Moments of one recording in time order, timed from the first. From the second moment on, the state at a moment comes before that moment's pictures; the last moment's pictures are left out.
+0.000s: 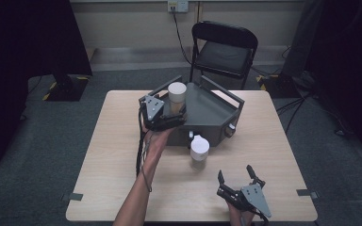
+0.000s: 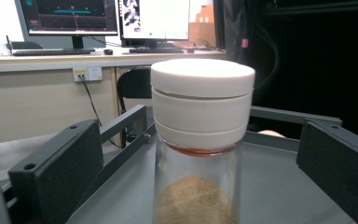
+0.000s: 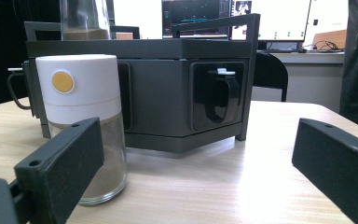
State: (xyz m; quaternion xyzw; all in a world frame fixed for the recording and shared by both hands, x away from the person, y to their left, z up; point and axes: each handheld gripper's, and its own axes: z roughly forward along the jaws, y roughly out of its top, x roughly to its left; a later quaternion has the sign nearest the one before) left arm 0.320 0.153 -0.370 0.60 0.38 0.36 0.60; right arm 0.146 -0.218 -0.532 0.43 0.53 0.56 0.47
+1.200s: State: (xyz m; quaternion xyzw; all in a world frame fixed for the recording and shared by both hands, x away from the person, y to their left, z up) left arm 0.244 0.175 -0.408 0.57 0.36 0.38 0.64; right arm 0.146 -0.218 -0.532 0.43 0.53 0.56 0.47
